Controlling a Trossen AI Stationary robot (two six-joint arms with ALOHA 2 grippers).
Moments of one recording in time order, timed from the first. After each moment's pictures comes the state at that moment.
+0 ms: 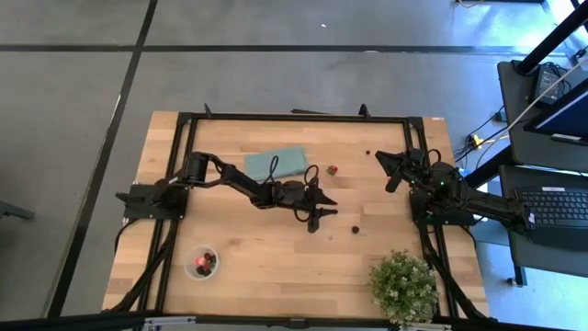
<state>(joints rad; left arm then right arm) -0.01 2.21 1.12 0.86 0.02 -0.14 -0.28 0.01 0.01 0.07 0.29 0.33</state>
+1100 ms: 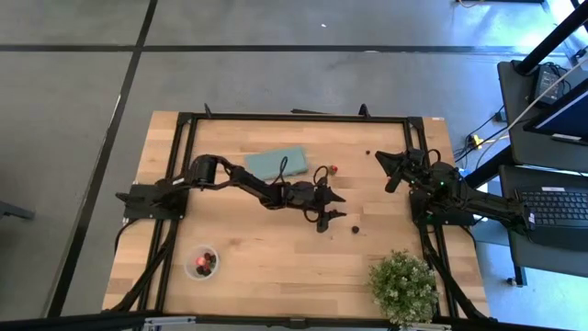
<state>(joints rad) 0.00 2.30 1.28 0.80 0.02 -0.10 -0.28 0.01 0.01 0.06 0.29 0.31</state>
